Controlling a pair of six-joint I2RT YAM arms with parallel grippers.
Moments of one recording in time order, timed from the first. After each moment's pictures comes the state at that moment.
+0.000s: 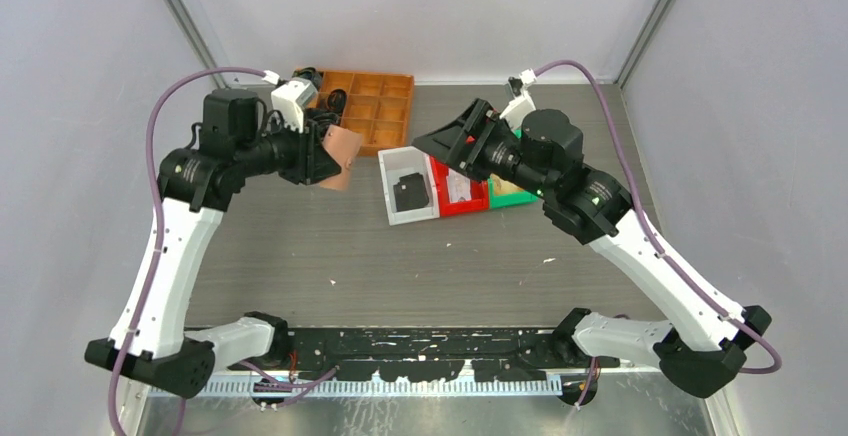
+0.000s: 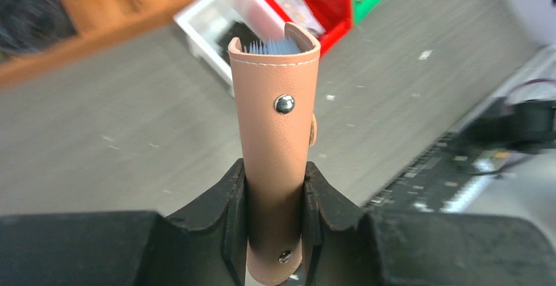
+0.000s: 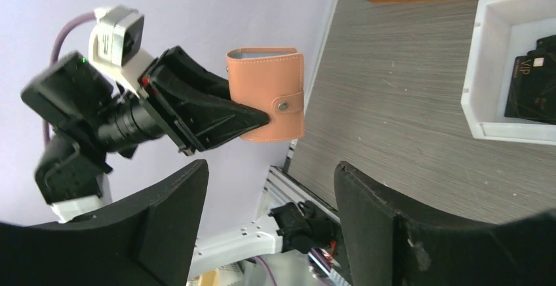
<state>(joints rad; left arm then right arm) -0.31 1.15 1.56 -1.01 0.42 -0.04 0.75 1.12 1.37 -0.42 -0.09 1.03</state>
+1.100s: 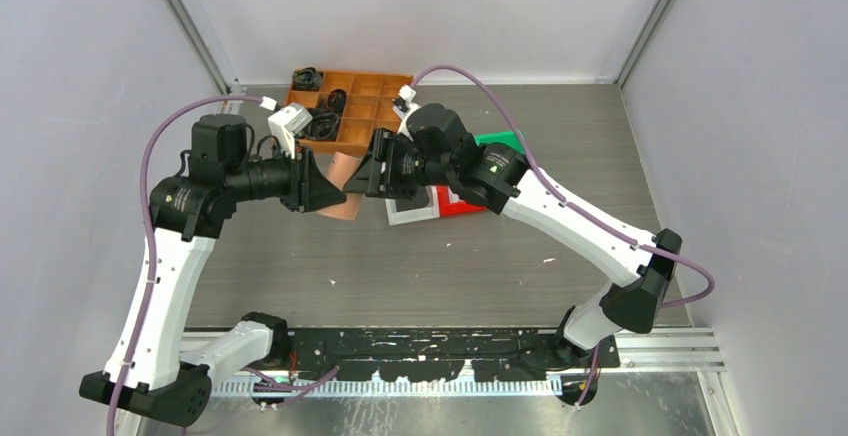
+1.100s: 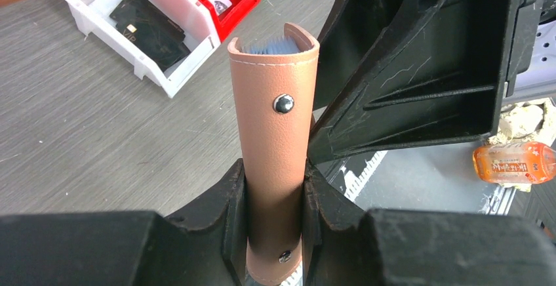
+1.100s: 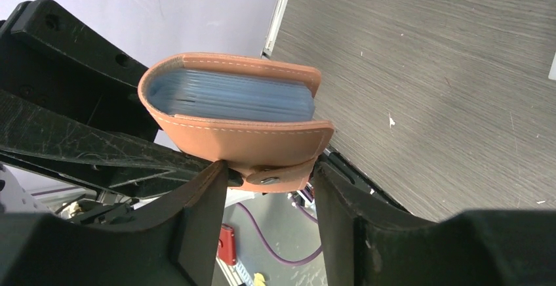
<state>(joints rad) -0.25 1.02 1.42 -1.01 0.71 -0.10 0.97 1.53 1.65 -0.58 -0.19 0.94</state>
